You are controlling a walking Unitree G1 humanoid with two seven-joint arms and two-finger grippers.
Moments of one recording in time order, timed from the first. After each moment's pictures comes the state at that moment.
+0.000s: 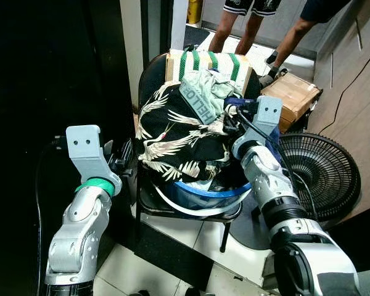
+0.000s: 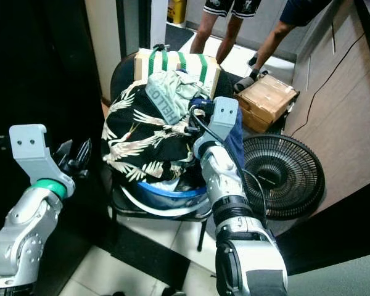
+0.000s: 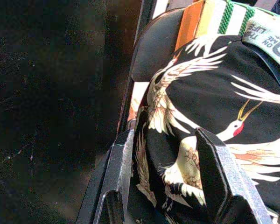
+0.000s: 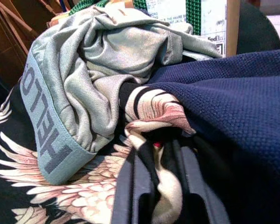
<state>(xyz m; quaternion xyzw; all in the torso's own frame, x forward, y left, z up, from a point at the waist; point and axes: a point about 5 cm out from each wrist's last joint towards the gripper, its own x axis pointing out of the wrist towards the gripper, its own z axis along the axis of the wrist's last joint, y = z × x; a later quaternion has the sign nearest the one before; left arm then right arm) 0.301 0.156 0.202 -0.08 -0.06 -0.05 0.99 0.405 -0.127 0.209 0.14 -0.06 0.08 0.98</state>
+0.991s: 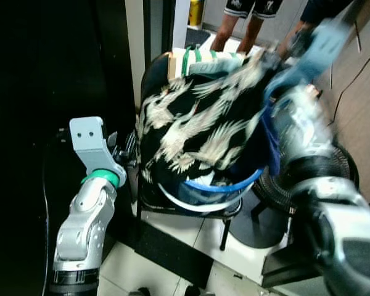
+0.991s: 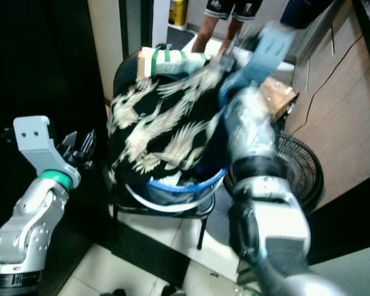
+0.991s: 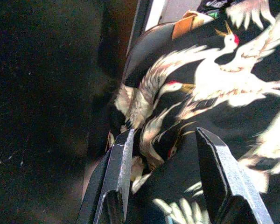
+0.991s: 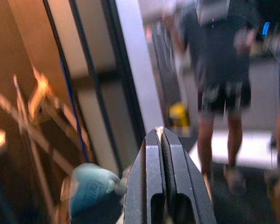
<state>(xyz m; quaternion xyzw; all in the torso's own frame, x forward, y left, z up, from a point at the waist) 0.316 0.149 0.208 -0.10 -0.08 -0.06 0.99 0.396 -0.180 0.402 0.16 -0.34 0.05 0.93</state>
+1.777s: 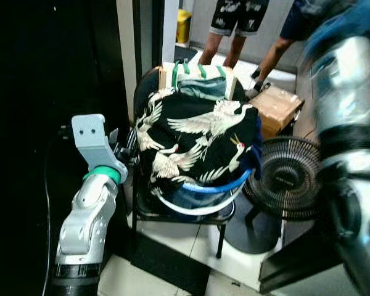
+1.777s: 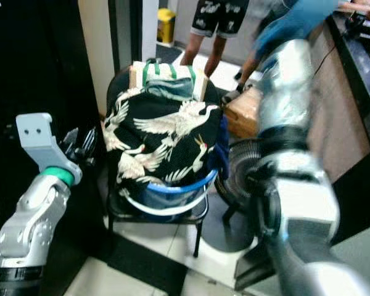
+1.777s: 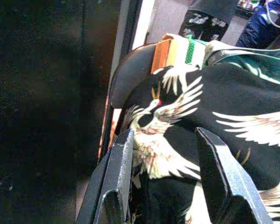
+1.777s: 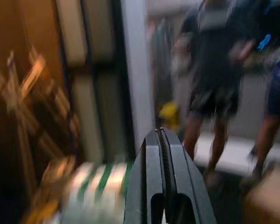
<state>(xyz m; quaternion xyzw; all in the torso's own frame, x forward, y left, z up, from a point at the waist) 0.319 0.150 0.207 -0.08 -0.09 -0.06 0.99 0.412 -0.164 0.322 0.09 -0.22 0.10 0.97</state>
